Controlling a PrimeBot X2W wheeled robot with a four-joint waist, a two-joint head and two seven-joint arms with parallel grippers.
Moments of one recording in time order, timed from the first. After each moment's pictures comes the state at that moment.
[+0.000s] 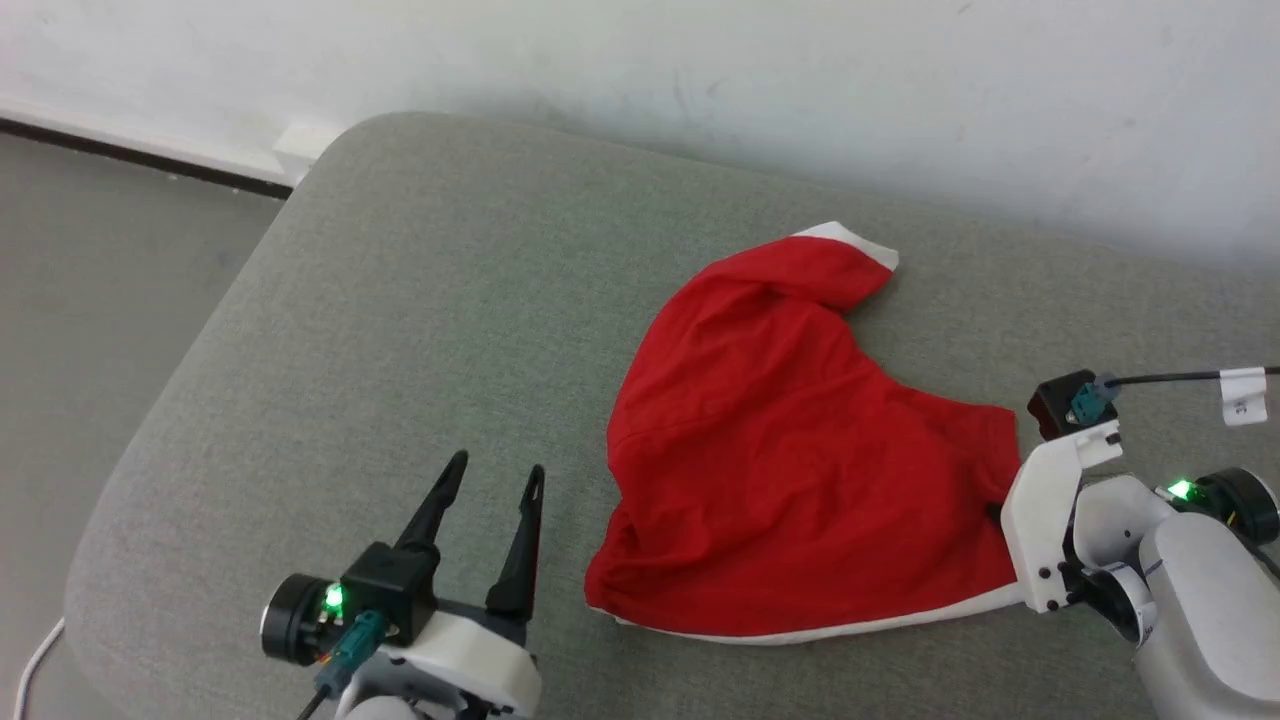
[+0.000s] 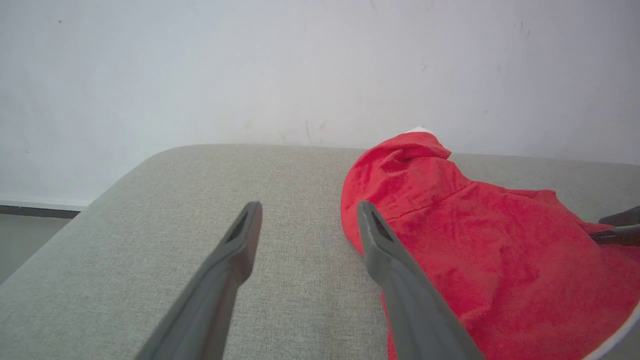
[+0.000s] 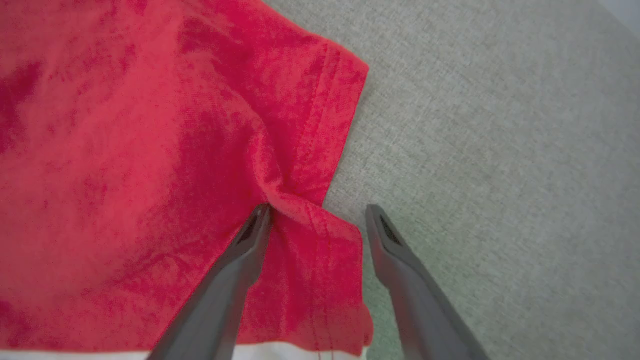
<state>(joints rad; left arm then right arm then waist) -0.09 0.30 -0.46 0.10 -0.35 0.17 -0.26 -0.36 -0.28 0.19 0.46 0.19 0.13 0.66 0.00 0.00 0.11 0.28</state>
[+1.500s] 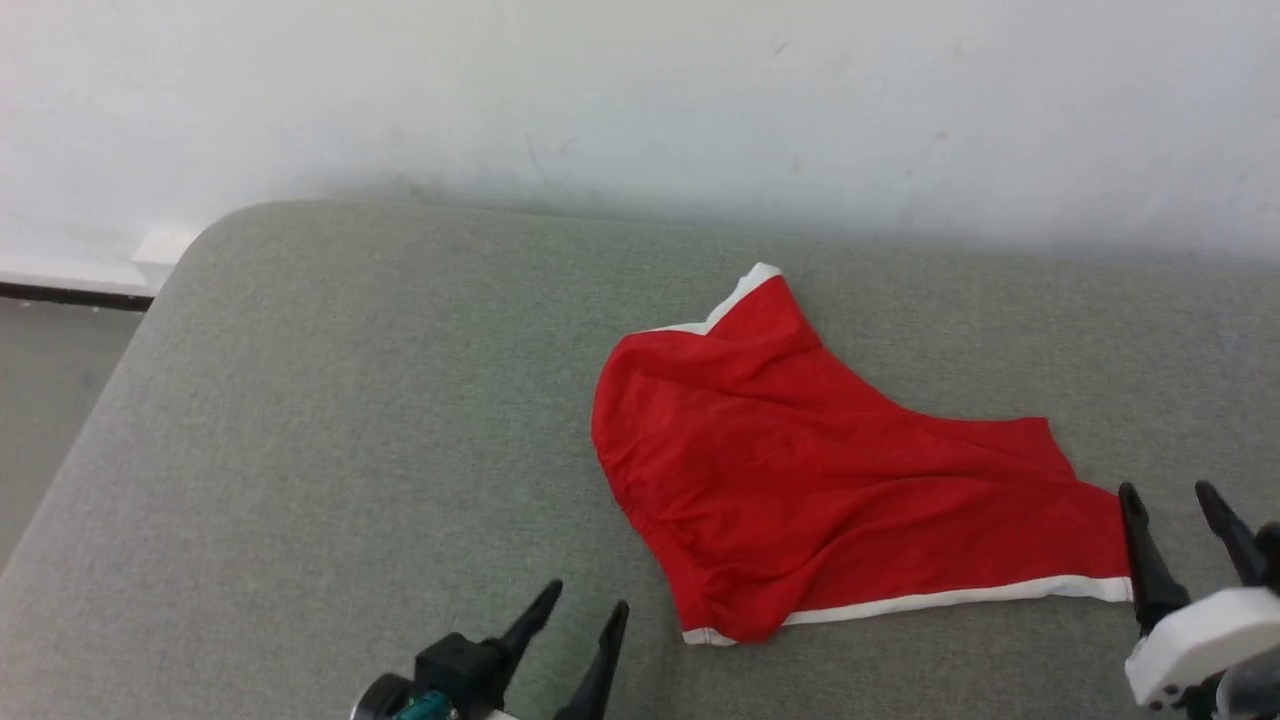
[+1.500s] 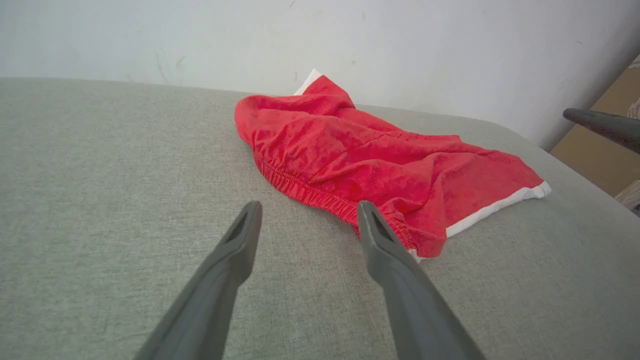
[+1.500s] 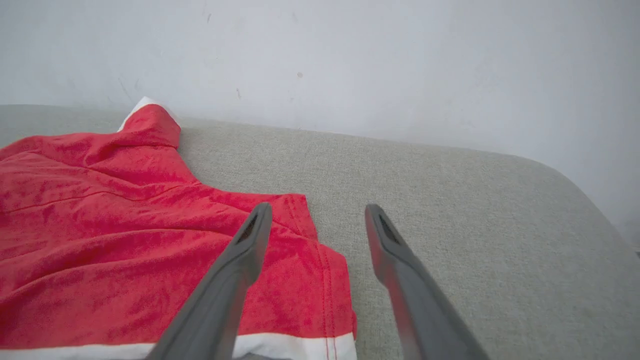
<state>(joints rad) 0.04 0.14 -0.38 0.22 -0.28 -0.11 -0.23 0.00 -0.24 -0.14 0.21 0.19 0.13 -0.05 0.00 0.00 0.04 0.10</state>
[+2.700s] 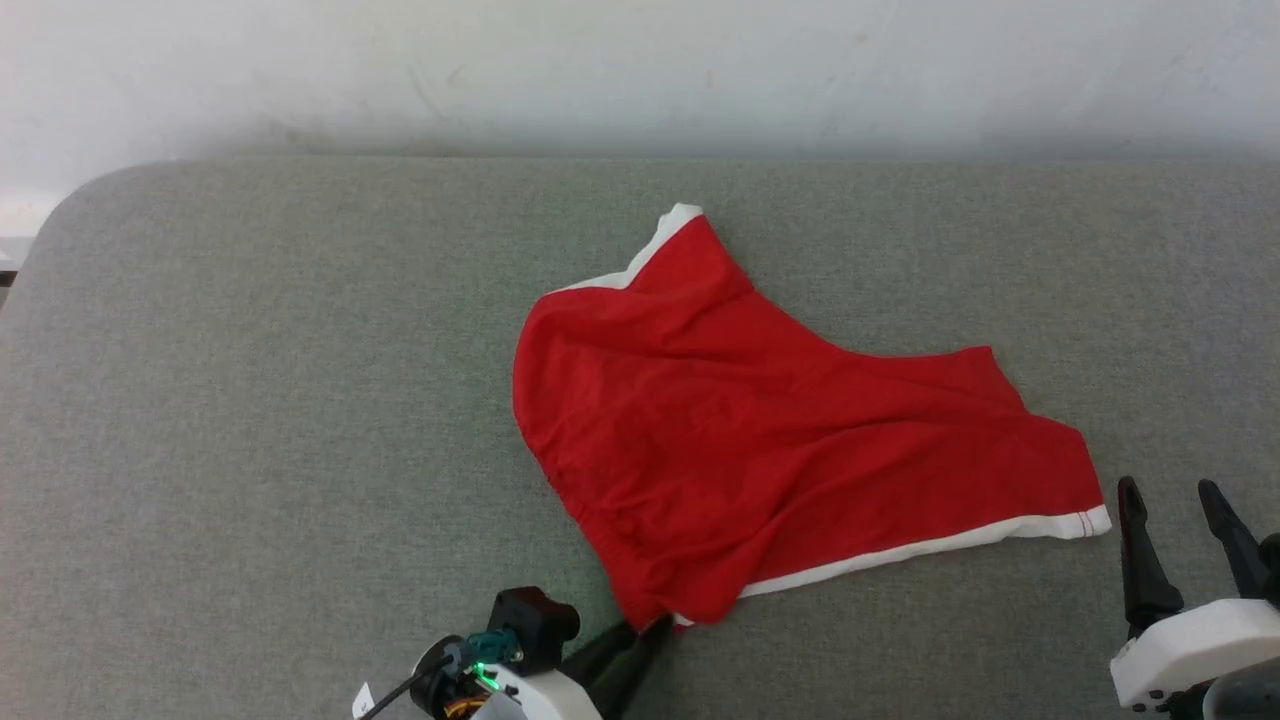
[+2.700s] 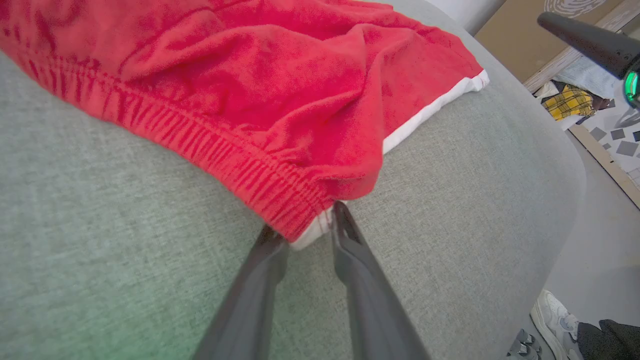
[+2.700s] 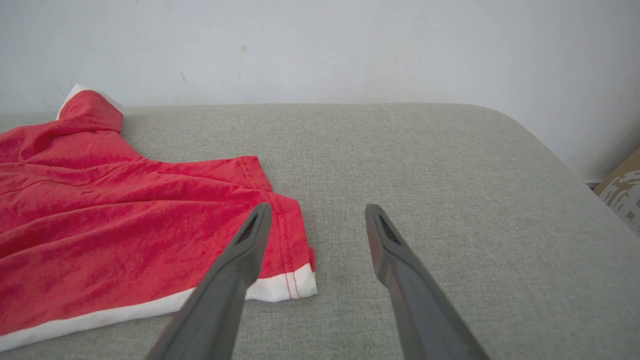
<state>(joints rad) -0.13 0.25 -0.67 0.28 -0.53 -0.12 -0.04 0.06 -0.10 -0.23 0.06 0.12 0.13 -0.04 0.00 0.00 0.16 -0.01</state>
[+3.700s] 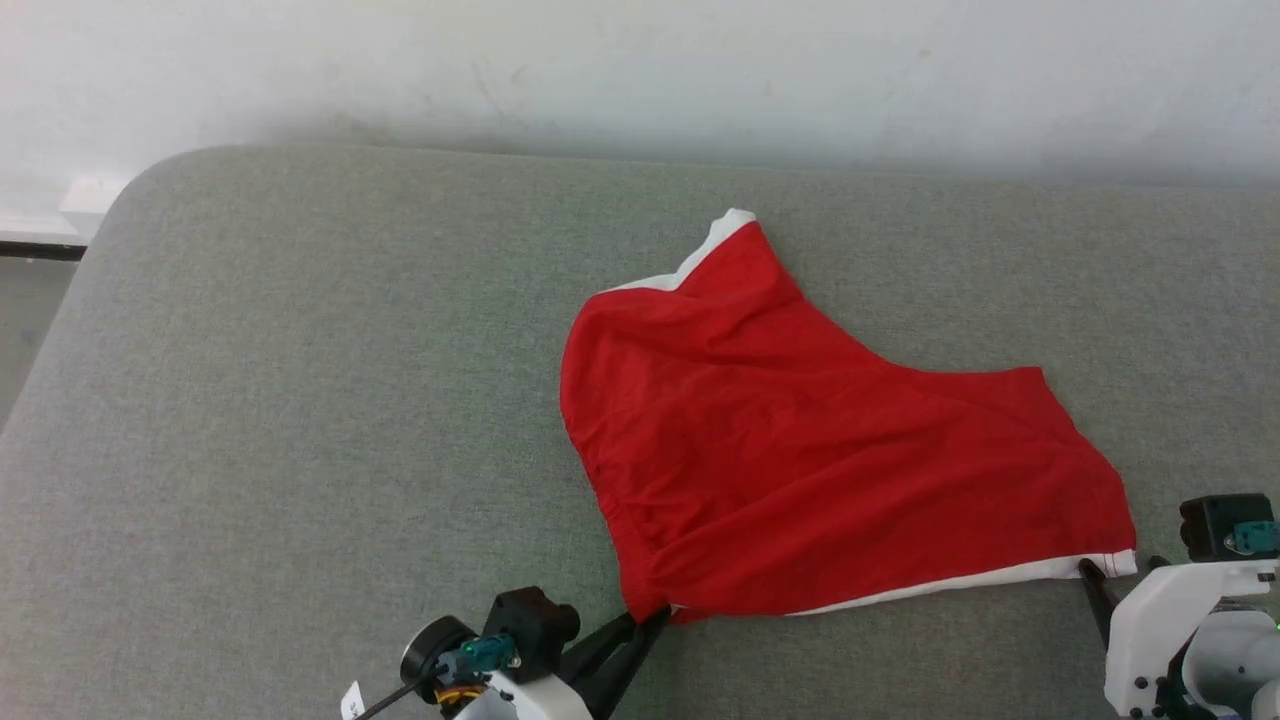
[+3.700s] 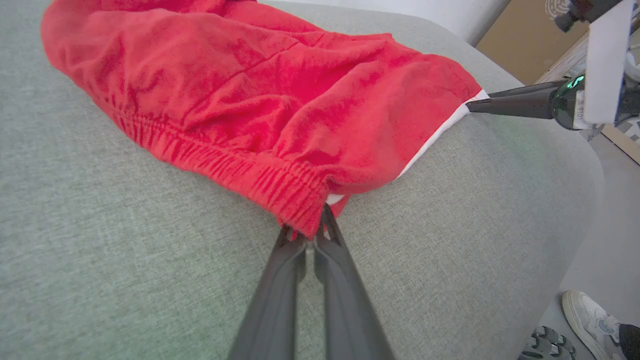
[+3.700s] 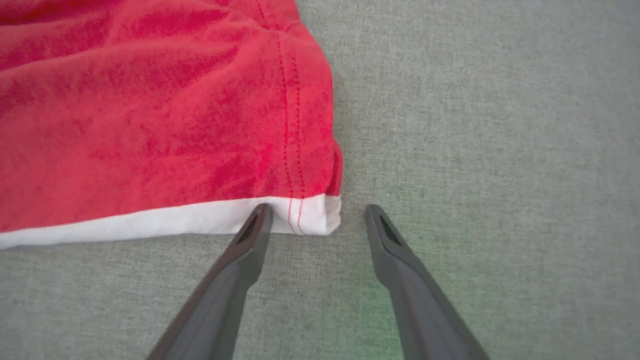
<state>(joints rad) -0.14 0.32 -0.72 0.19 -0.50 -0.10 -0.07 -0.02 -0.20 -0.15 0.20 0.15 0.13 0.44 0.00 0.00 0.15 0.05</state>
